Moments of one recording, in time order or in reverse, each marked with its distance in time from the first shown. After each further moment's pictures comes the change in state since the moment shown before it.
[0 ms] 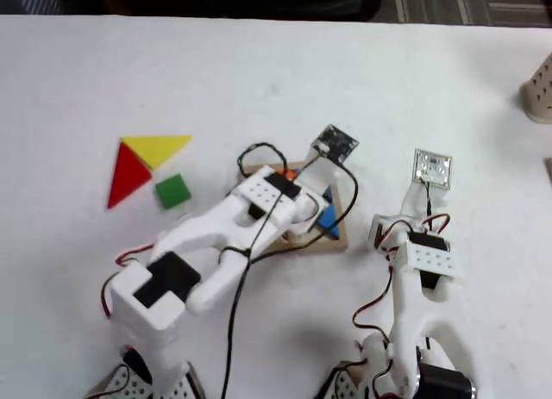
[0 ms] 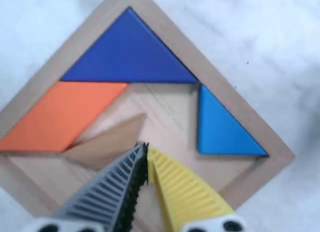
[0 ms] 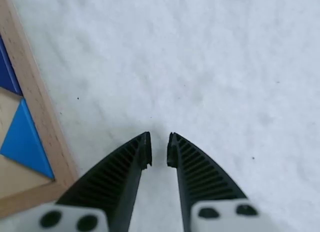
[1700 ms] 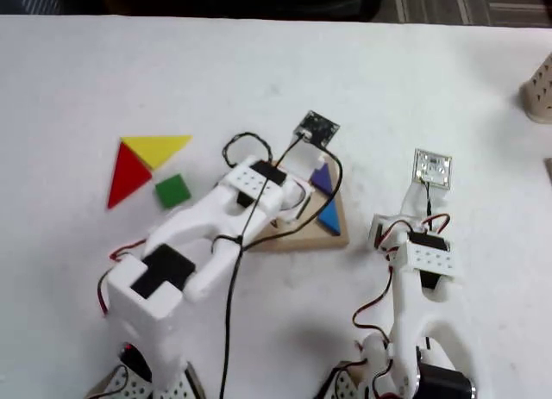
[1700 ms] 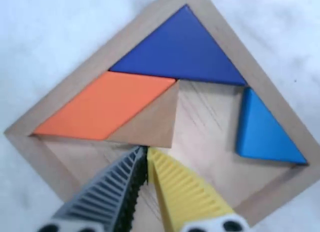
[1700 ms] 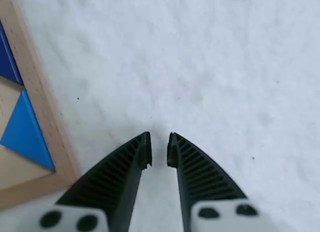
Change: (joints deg) left arm -4.5 1.4 -1.5 1.3 0.1; right arm 0.0 0.0 0.0 0.0 0.1
